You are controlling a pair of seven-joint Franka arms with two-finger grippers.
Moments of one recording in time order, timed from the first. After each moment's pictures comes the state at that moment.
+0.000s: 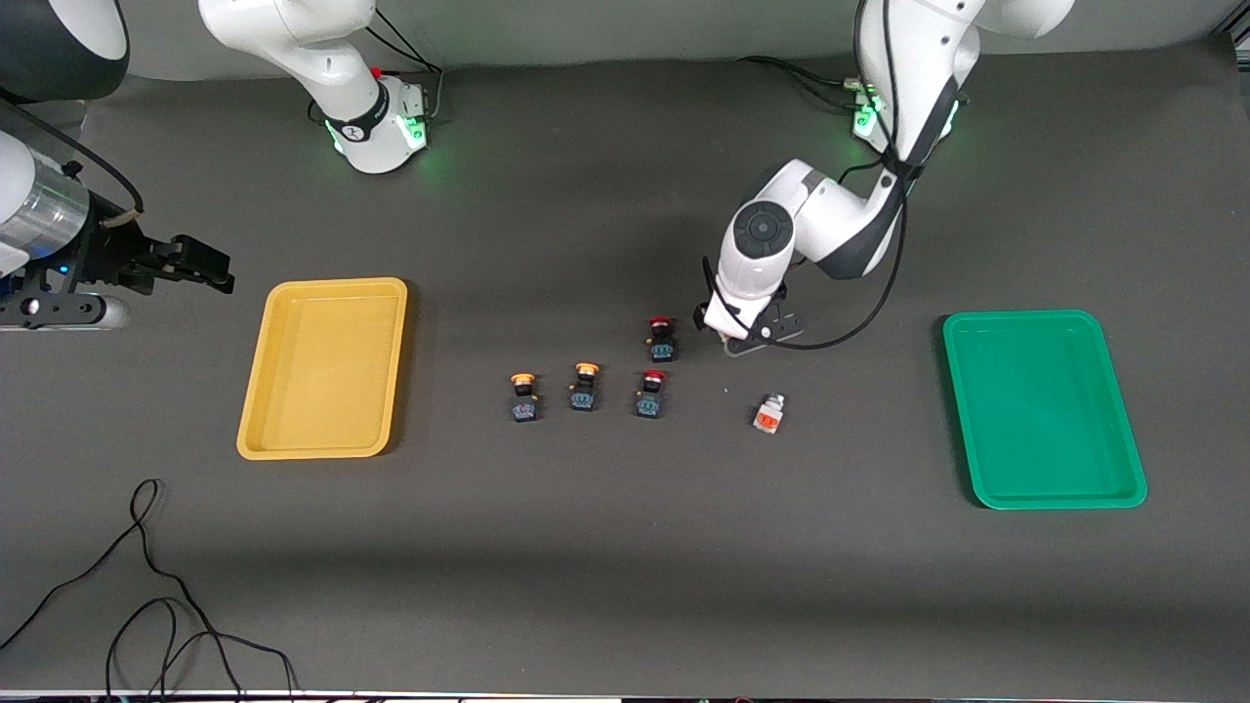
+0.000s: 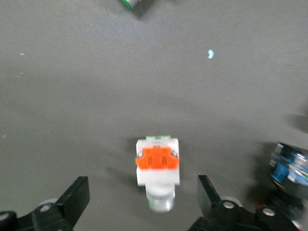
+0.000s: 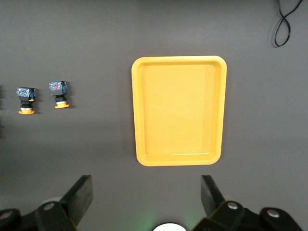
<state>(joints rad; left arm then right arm) -0.58 0.43 -0.11 -2.13 -0.01 2.47 -1.02 0.17 0.02 -0.09 -1.60 0.00 1.51 0.10</state>
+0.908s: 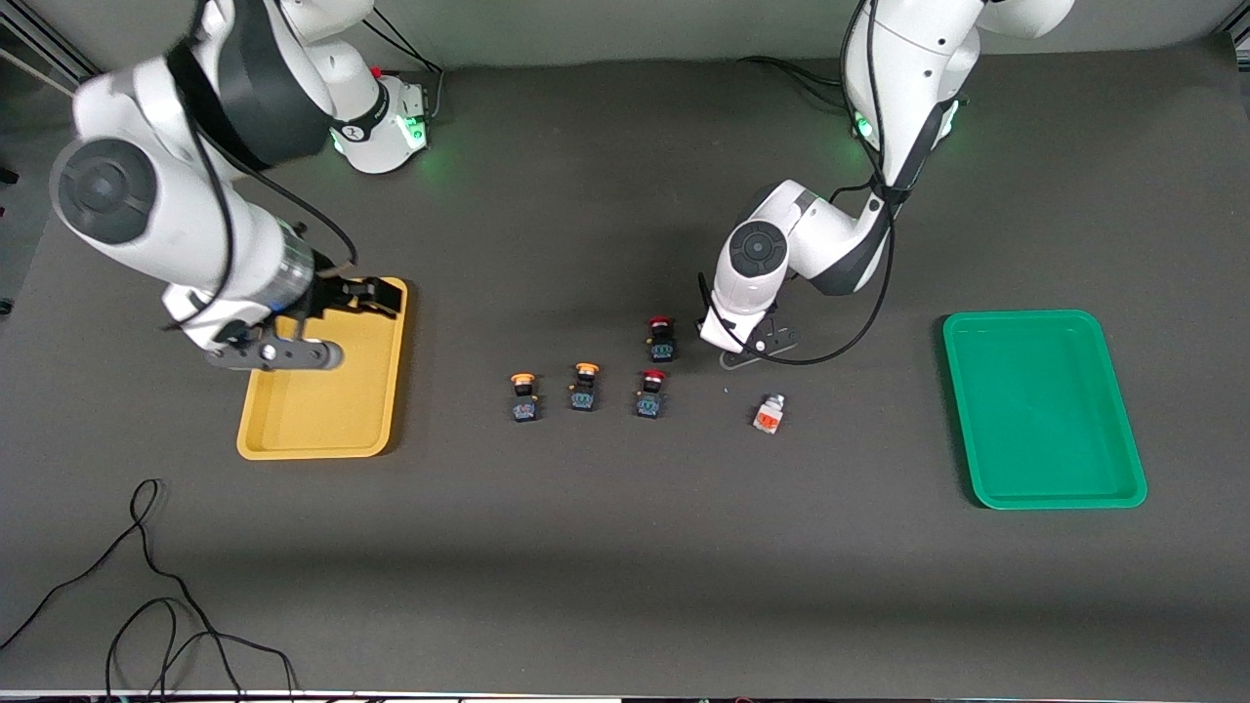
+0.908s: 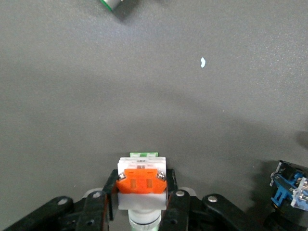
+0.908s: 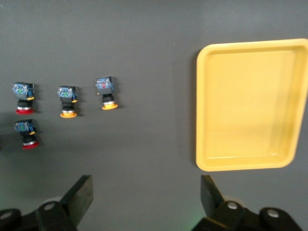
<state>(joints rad) -0.58 0.48 -0.11 -2.09 -0.01 2.49 -1.02 0.40 0.21 -0.07 -1.60 0.08 1.64 0.38</state>
